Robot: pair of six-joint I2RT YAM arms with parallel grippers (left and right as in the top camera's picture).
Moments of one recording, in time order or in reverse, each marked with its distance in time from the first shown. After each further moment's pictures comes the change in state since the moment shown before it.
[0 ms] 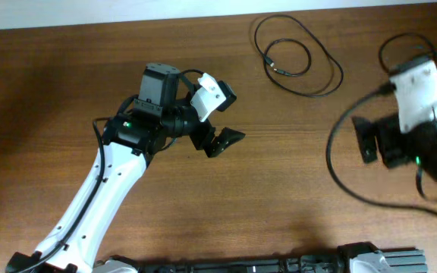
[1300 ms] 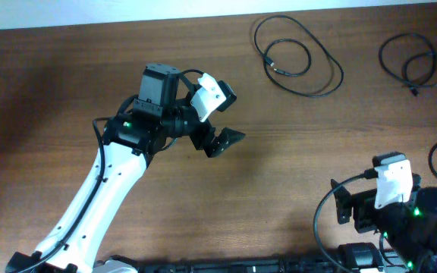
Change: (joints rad) left arm 0.000 0.000 0.000 0.000 0.000 0.000; right arm -0.065 -0.620 -0.803 0.265 -0.142 0.163
